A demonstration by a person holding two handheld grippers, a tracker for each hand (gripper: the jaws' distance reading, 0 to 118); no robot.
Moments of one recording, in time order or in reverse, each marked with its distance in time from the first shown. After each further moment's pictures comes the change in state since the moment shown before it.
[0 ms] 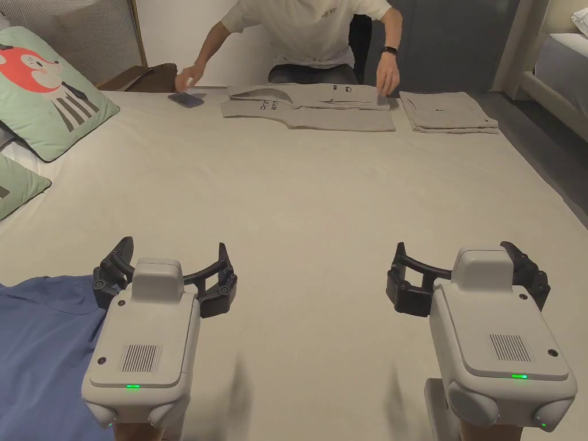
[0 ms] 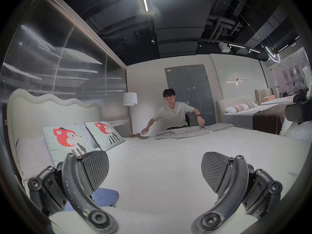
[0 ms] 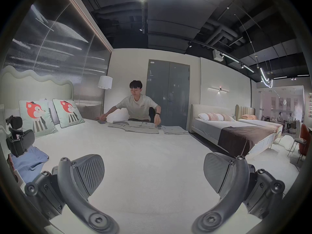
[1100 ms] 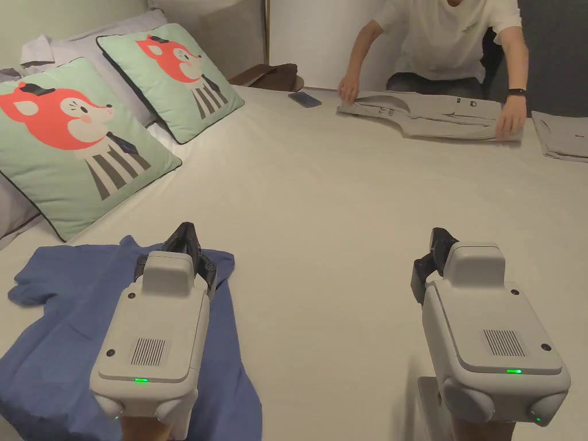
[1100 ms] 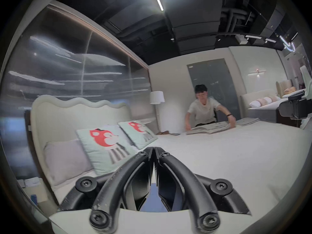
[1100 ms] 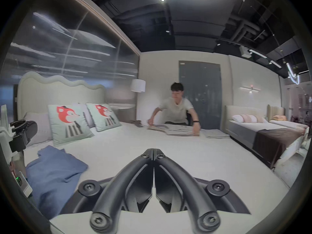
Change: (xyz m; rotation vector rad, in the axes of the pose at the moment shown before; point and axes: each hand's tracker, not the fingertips) left arm -0.110 0.008 0.056 -0.022 0.272 -0.058; right arm -0.130 0.016 -0.015 0.022 0.342 -0.022
